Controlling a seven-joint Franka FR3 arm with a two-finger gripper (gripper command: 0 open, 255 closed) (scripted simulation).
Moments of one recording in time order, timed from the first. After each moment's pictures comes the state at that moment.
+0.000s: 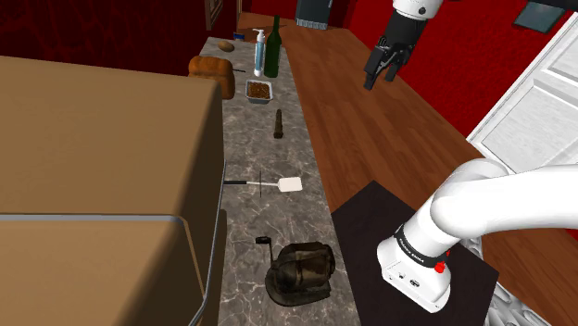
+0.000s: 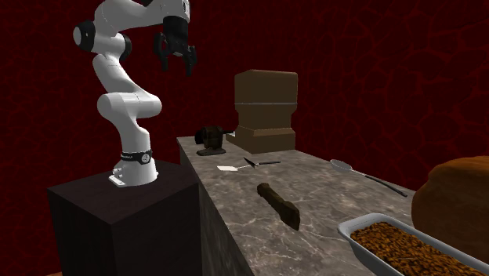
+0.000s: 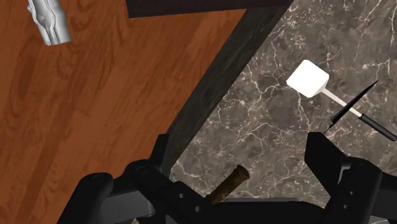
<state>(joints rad) -0.02 -0.79 -0.01 -2.35 -0.08 1.62 0.03</state>
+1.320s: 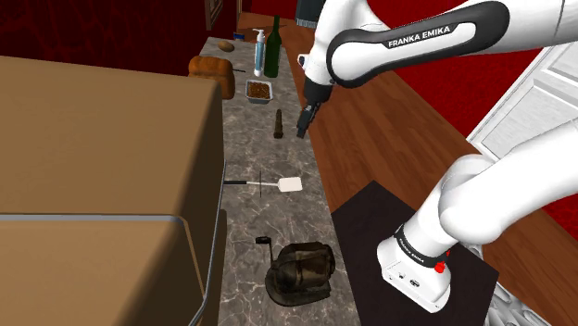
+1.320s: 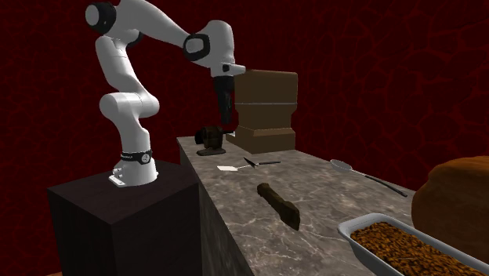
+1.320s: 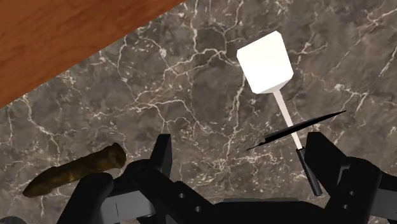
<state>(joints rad) 0.19 -0.38 0.02 -2.48 -0.01 2.16 -0.26</state>
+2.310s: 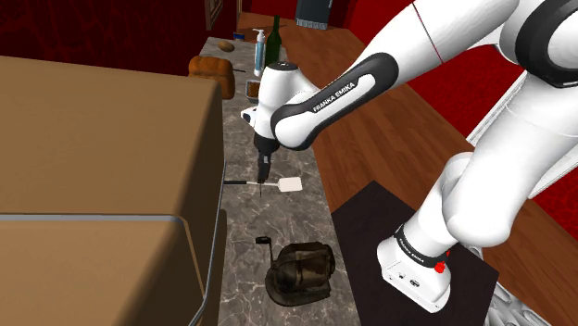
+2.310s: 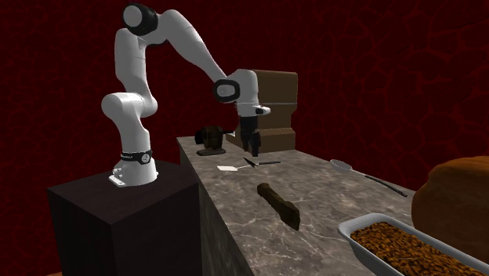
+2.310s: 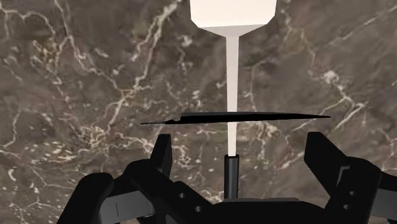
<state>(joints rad) 0.34 0.06 0.10 -2.41 0.04 2.53 -0.50</state>
